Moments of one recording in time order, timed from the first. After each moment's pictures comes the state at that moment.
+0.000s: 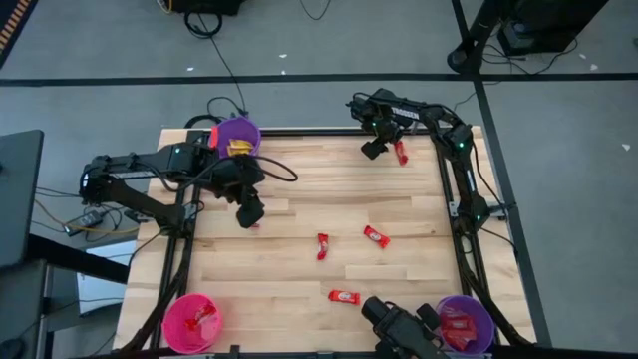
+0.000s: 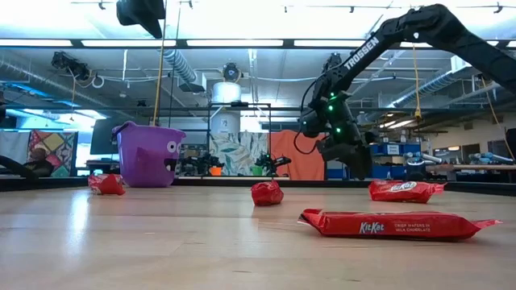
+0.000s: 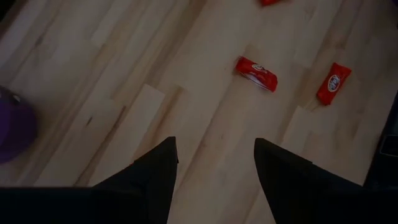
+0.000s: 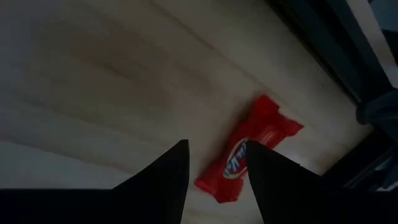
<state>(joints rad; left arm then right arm) -0.01 1.27 1.47 -1.25 -0.08 -0.51 -0.81 2.21 1.72 -1.34 0.23 0.19</state>
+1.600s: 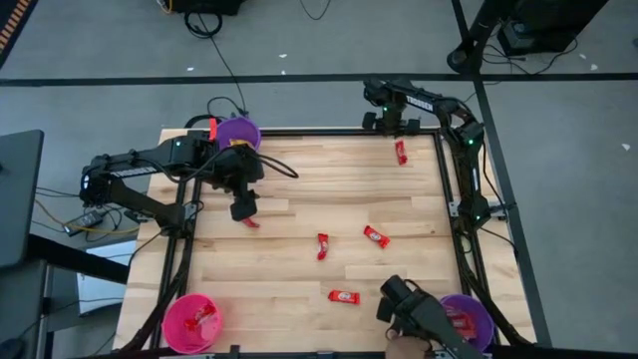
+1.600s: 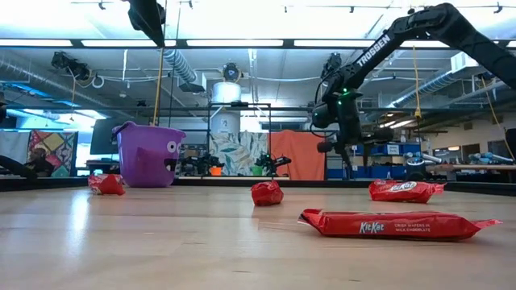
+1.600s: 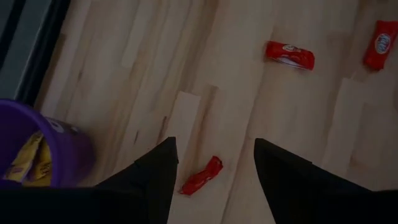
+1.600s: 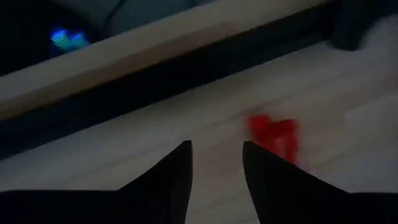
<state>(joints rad) 0.08 1.27 1.47 -1.29 -0.12 -0.19 -0.94 2.15 1.73 -1.21 0.10 0.99</state>
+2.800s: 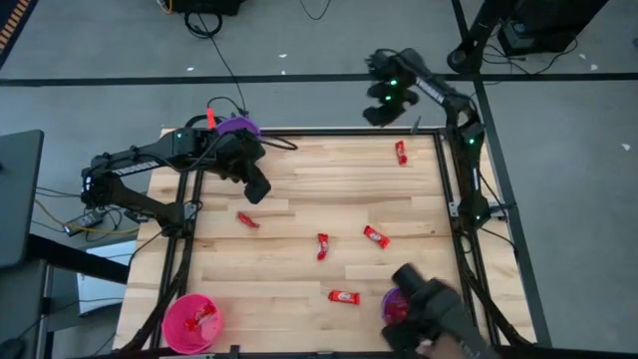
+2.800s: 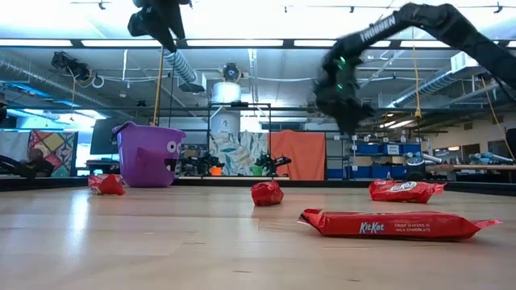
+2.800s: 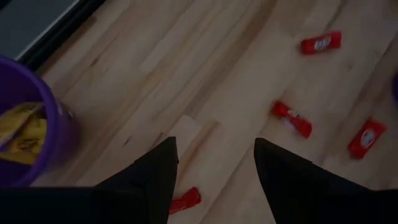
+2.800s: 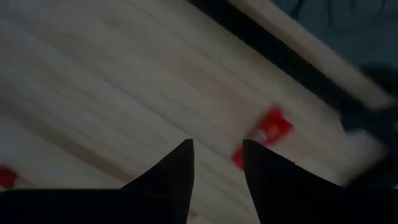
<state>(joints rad) 0.18 1.27 1.47 -1.19 -0.12 -0.46 -0.96 2.15 2.11 -1.57 -0.17 0.02</state>
